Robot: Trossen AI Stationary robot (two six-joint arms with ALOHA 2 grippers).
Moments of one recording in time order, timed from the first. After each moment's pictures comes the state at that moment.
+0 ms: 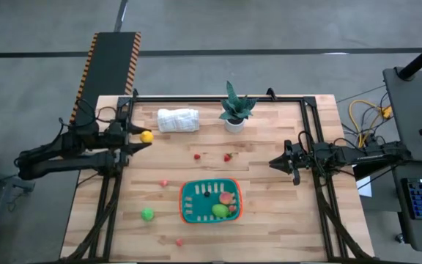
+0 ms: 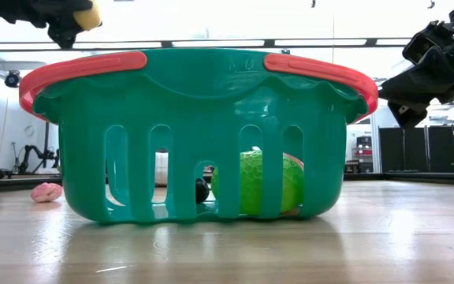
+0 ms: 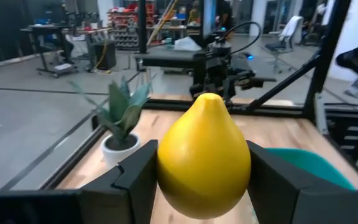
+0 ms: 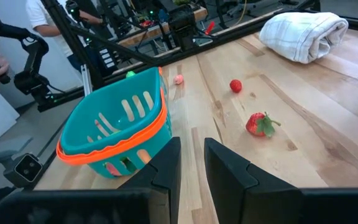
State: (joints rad) left arm 0.21 0.34 0.57 -0.37 0.07 0.01; right arm 0.07 0.19 0.01 0.01 0.00 0.36
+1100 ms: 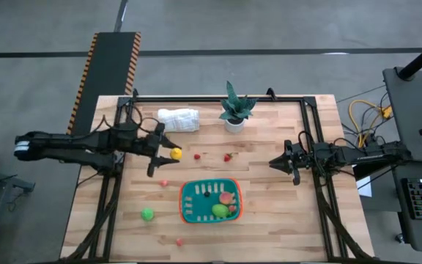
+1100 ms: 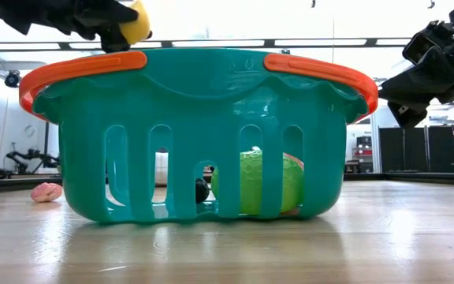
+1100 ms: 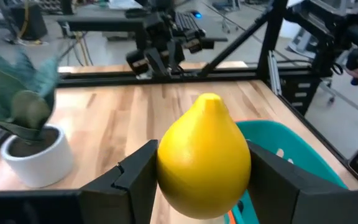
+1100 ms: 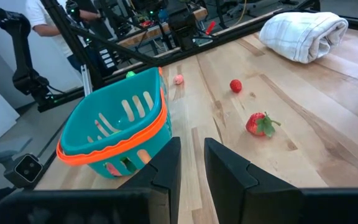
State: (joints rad) left arm 0.08 0.76 0.57 -0.02 0.18 0.03; right arm 0.07 0.19 0.01 0.01 0.00 0.37
